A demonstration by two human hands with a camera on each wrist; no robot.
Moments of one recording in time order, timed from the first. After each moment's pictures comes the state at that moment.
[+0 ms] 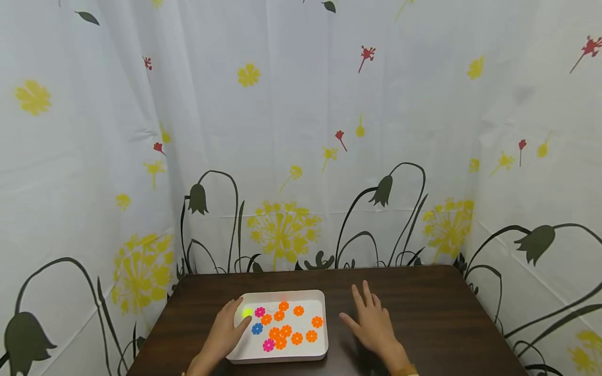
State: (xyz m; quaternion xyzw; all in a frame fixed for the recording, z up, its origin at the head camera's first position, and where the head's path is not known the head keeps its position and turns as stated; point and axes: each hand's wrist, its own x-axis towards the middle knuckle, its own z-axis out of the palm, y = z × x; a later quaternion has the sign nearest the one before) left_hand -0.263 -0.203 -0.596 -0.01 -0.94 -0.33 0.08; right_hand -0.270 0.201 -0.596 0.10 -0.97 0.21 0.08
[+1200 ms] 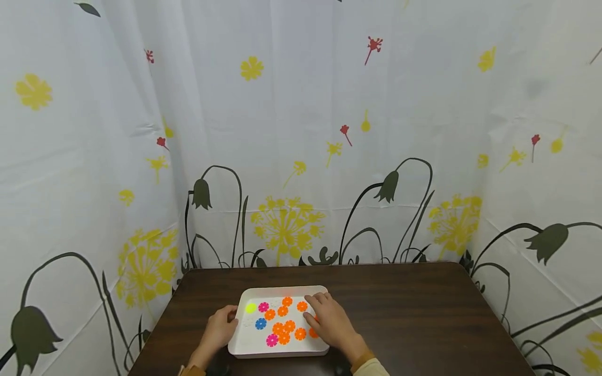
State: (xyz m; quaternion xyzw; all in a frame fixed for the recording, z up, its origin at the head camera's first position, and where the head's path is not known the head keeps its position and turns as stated) left_hand -0.270 -0.228 -0.609 0.08 -0.93 -0.36 0.04; right_hand -0.290 0.106 -0.610 0.31 -0.92 0.20 0.15
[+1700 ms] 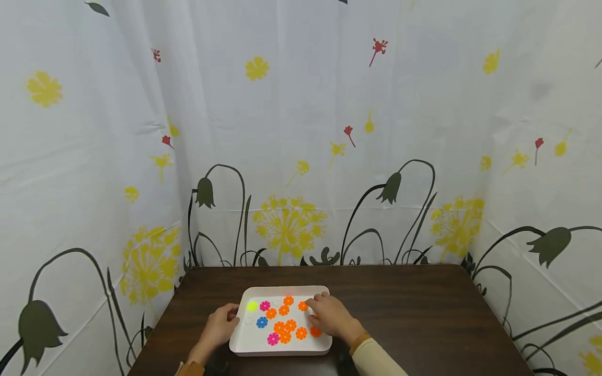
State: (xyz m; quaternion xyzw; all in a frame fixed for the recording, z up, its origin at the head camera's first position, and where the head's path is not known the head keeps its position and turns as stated) left_hand -0.268 -0.233 -0.605 0.07 -0.93 -0.37 0.01; right_hand -0.318 0.104 -0.609 0.35 -0.93 0.11 0.02
